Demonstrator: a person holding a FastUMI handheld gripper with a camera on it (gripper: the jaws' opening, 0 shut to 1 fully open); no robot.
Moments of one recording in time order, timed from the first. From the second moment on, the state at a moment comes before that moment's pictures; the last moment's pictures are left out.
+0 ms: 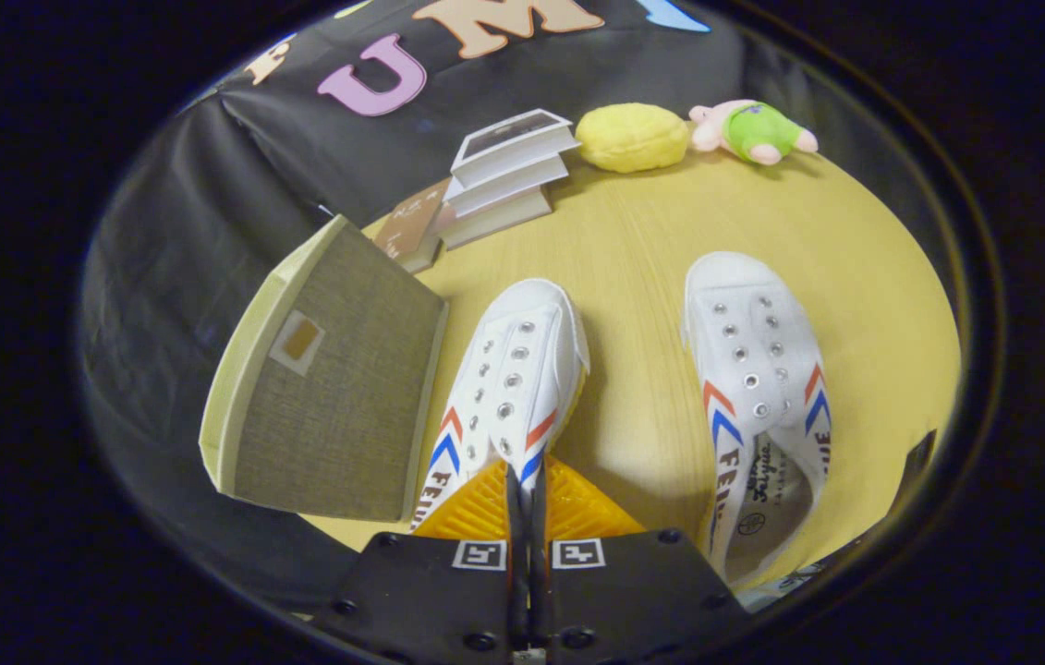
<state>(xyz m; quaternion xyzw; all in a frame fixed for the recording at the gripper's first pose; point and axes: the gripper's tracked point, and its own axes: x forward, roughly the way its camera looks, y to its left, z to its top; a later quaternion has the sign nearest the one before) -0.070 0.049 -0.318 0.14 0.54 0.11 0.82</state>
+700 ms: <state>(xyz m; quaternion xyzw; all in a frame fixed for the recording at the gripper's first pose) -0.024 0.130 -0.180 0.18 0.47 0.13 0.85</state>
